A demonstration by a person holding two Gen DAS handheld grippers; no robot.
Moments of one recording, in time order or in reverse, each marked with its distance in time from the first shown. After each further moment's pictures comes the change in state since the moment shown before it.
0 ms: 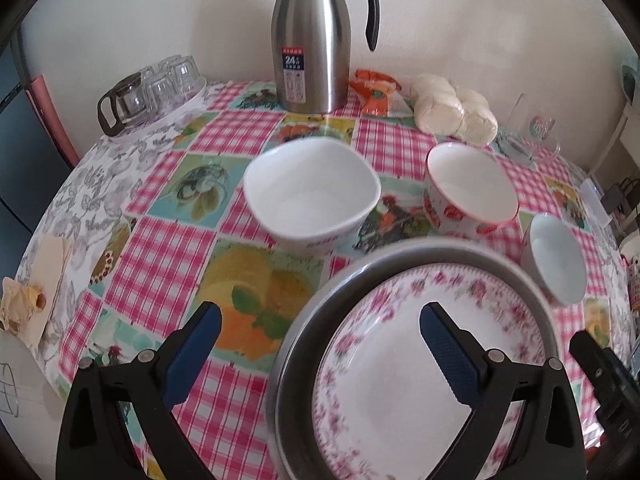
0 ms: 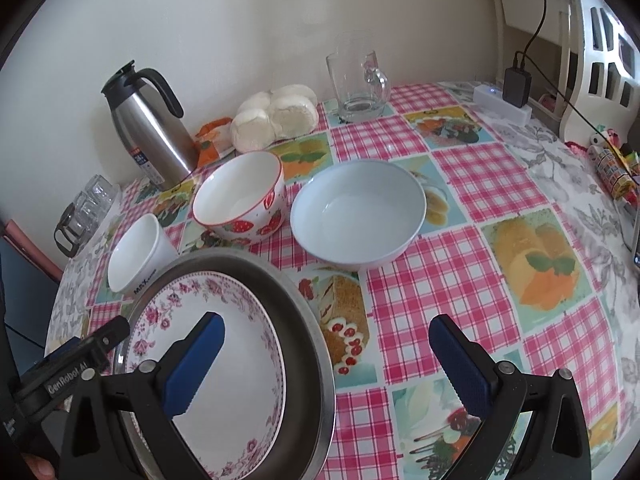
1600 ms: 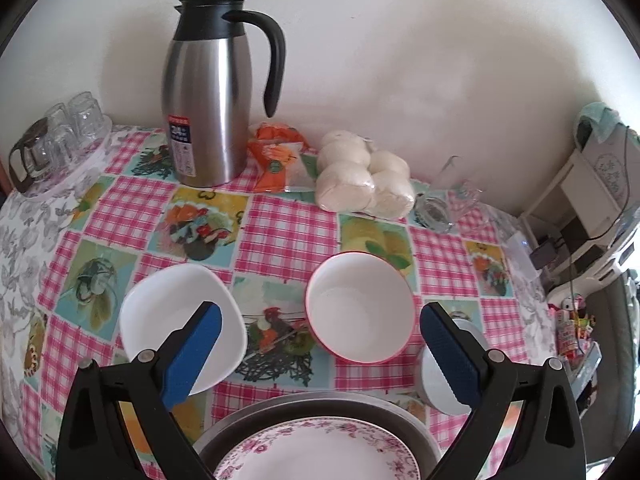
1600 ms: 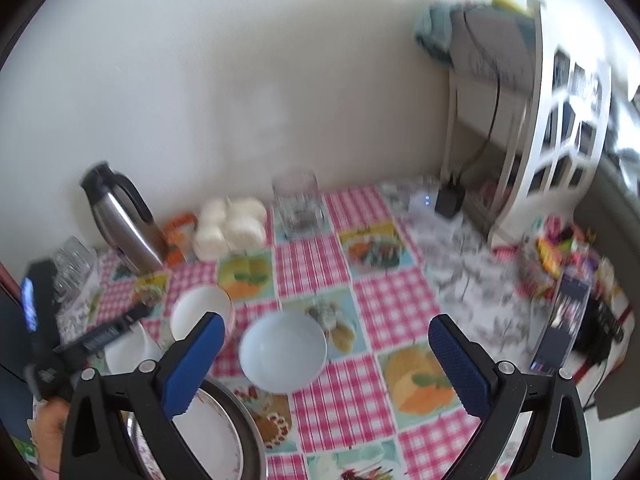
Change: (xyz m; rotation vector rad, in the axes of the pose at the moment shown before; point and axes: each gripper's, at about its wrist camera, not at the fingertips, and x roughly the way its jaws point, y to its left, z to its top) left arm 0.009 -0.056 0.109 0.016 -0.028 -0.312; right arm -0.121 -0.027 0.127 -0.037 -0.177 -0.151
